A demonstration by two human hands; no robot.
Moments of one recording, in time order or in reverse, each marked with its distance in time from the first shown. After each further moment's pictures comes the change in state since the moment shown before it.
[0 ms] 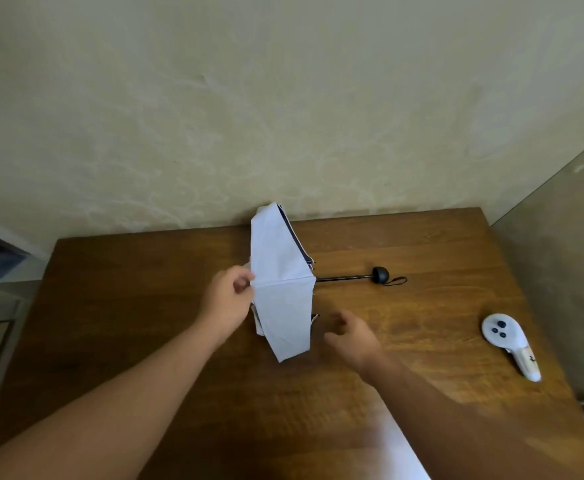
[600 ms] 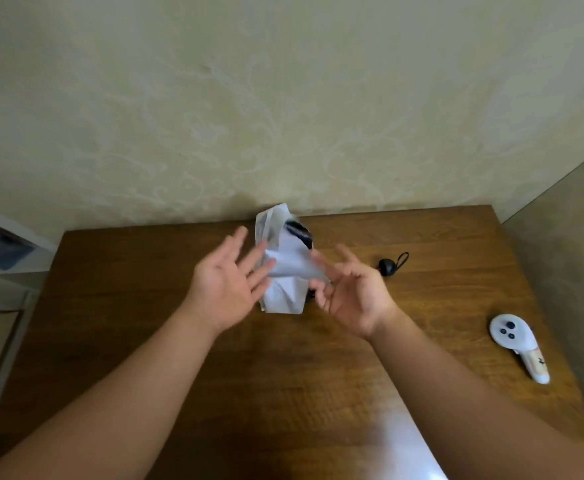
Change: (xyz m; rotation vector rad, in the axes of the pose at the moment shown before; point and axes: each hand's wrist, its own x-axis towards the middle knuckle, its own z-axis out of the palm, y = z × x) left_hand -0.001 0.028 -0.025 -1.234 -0.395 -0.305; right_hand 0.000 -0.084 -0.031 1.197 -0.374 -0.038
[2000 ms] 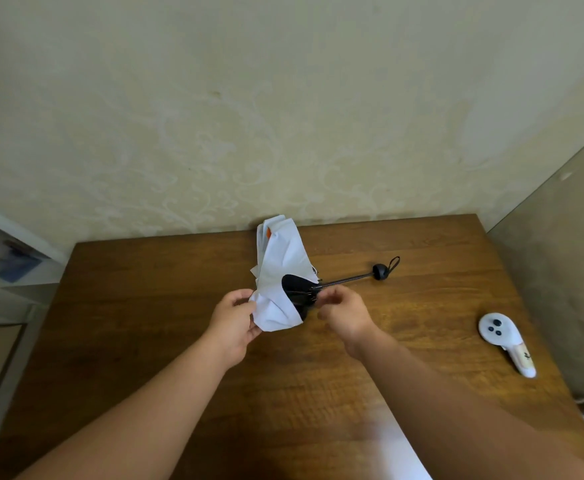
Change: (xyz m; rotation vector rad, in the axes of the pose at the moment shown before) left_hand -0.033 -0.047 -0.013 0.384 0.436 -0.032; right_hand -0.017 0.045 -0.008 -0.783 0.312 -0.164
